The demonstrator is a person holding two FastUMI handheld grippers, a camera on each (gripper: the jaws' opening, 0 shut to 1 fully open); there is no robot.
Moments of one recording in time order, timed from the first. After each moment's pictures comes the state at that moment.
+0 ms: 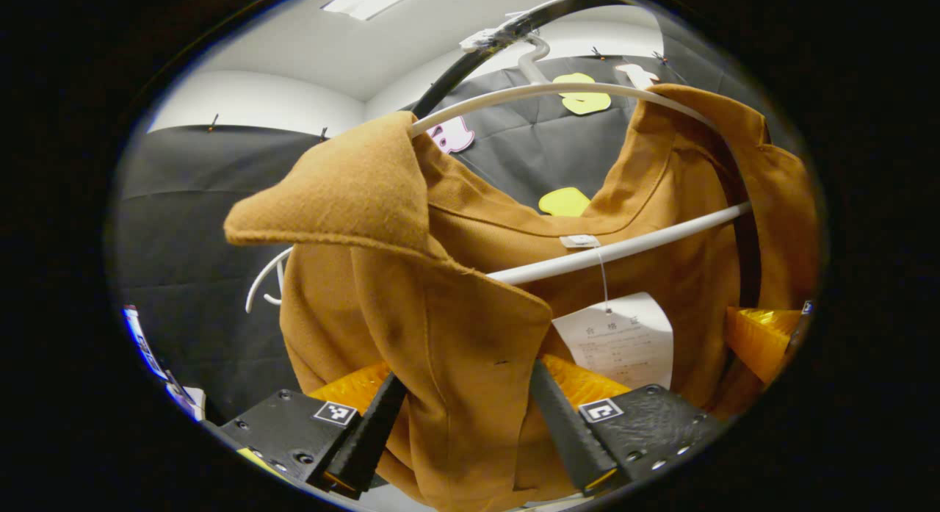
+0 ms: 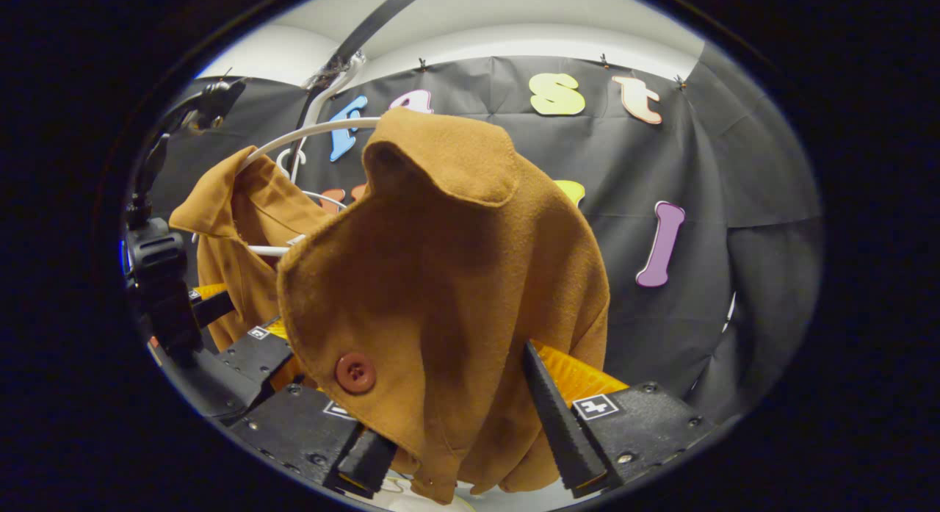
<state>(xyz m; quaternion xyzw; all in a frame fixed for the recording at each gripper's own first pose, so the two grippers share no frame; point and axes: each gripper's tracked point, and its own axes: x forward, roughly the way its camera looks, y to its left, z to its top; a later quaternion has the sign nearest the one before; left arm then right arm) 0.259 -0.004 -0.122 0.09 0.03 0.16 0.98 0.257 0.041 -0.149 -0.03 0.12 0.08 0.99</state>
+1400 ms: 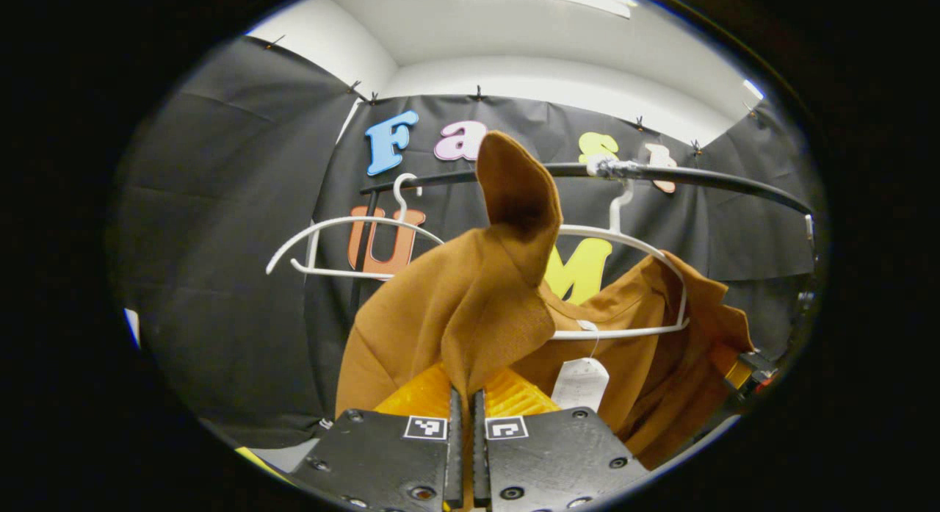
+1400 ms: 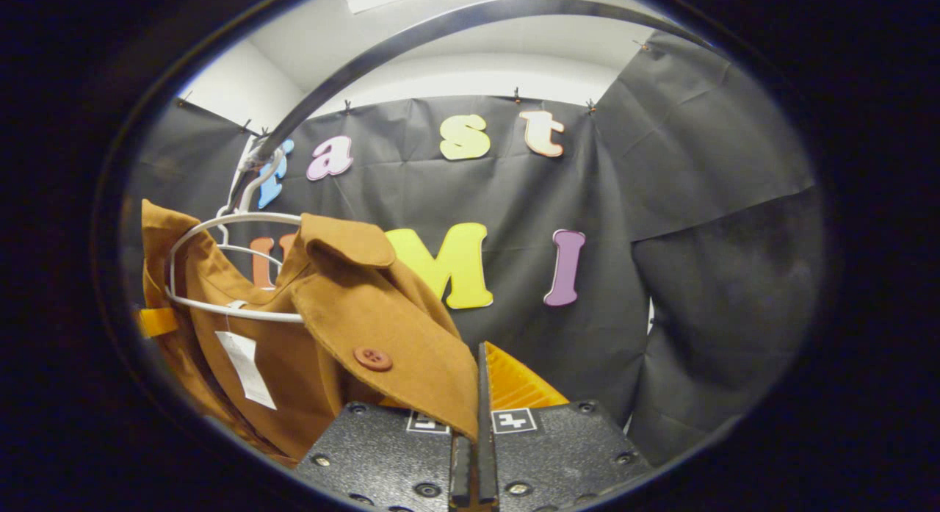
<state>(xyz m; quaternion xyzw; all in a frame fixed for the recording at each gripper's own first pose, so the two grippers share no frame) 0.158 0.028 -0.057 -0.10 0.03 0.03 0.99 0.198 -0.049 -0.087 0.02 0.03 -0.09 1.00</state>
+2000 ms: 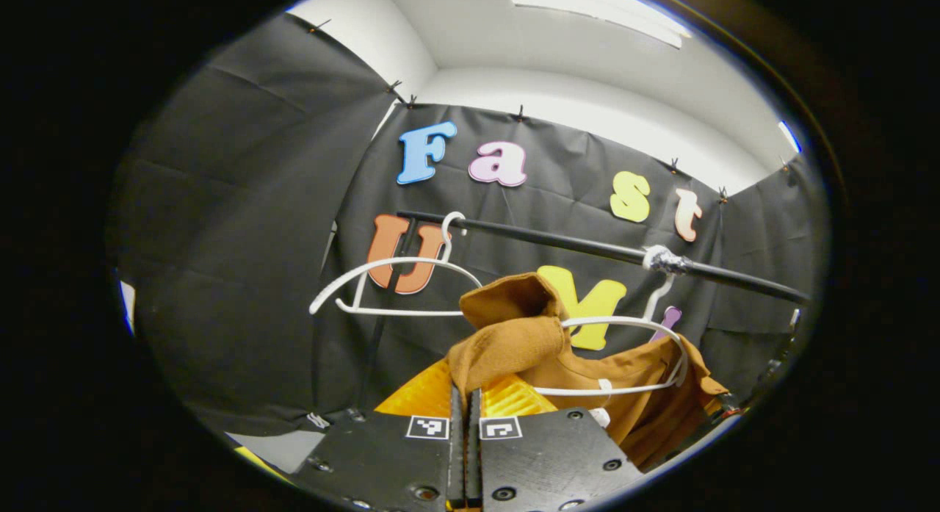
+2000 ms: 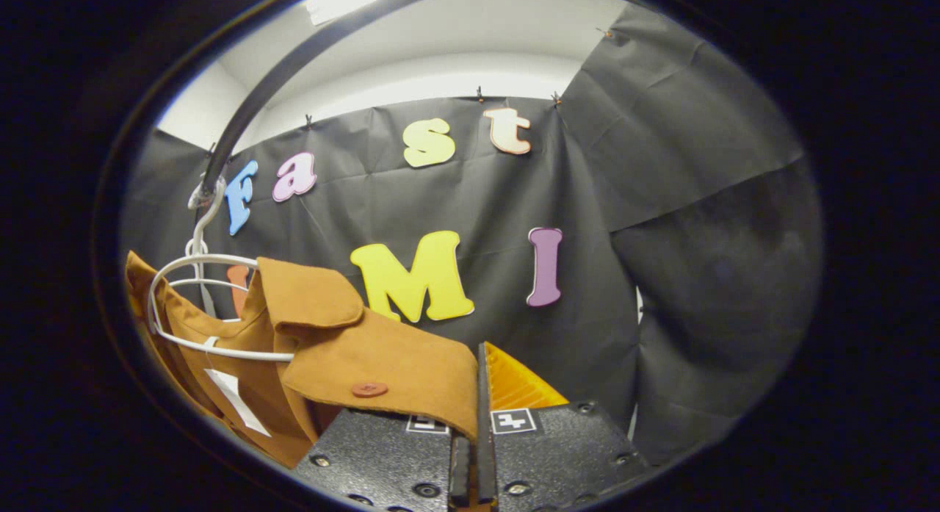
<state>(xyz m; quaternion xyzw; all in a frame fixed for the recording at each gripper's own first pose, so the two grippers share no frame) 0.155 0.095 -0.002 -0.17 0.01 0.05 0.98 0.226 -0.066 -0.078 0.09 0.03 -0.10 0.99</state>
